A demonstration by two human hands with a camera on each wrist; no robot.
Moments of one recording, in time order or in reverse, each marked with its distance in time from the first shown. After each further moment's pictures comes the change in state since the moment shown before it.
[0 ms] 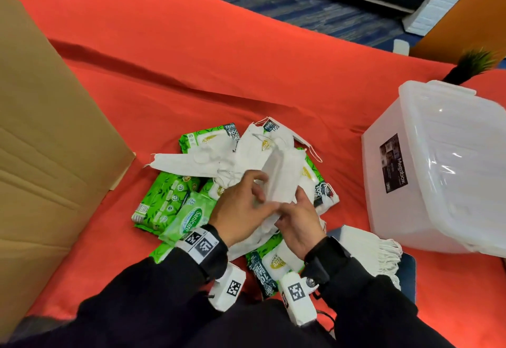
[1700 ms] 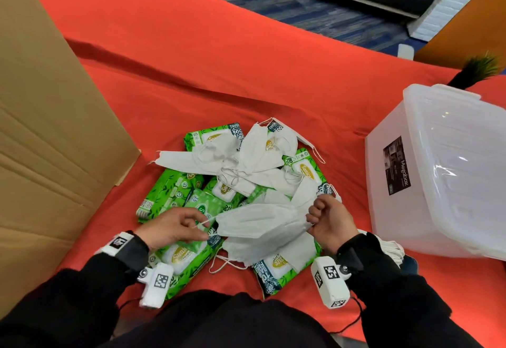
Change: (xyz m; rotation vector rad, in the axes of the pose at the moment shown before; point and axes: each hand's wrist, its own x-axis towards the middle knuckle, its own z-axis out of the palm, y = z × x) left_hand -0.043 -0.135 -0.073 -0.460 -0.381 -0.361; right_hand 0.020 -0.030 -0.062 -0.002 0.252 0.227
